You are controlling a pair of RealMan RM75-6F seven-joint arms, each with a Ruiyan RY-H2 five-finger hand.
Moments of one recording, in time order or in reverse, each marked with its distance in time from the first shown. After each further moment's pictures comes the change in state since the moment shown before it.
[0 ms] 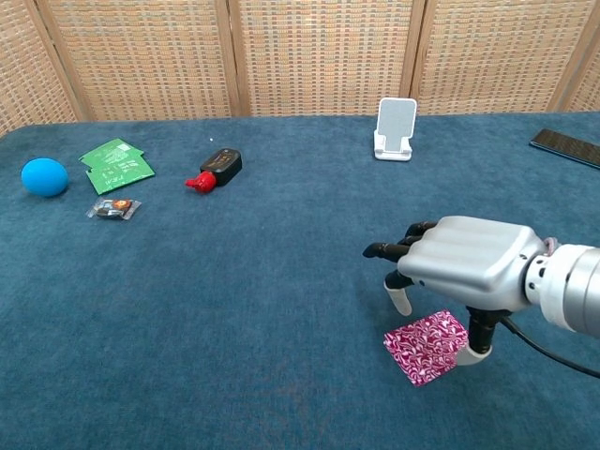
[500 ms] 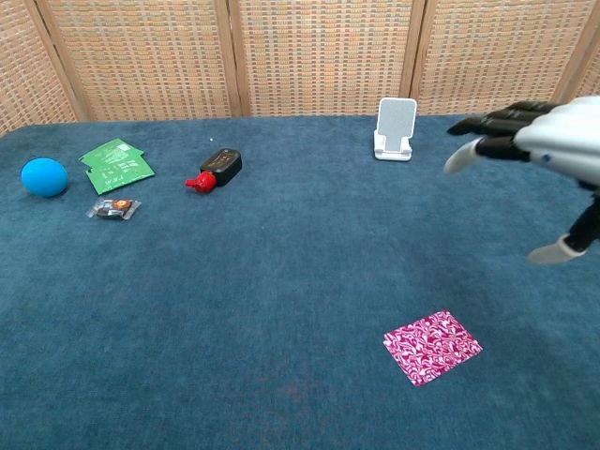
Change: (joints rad) left arm 0.060 -0.024 0.031 0.039 0.094 0.113 -0.045; right arm -0.161 0.260 -0.040 0.028 -0.383 0.256 0.452
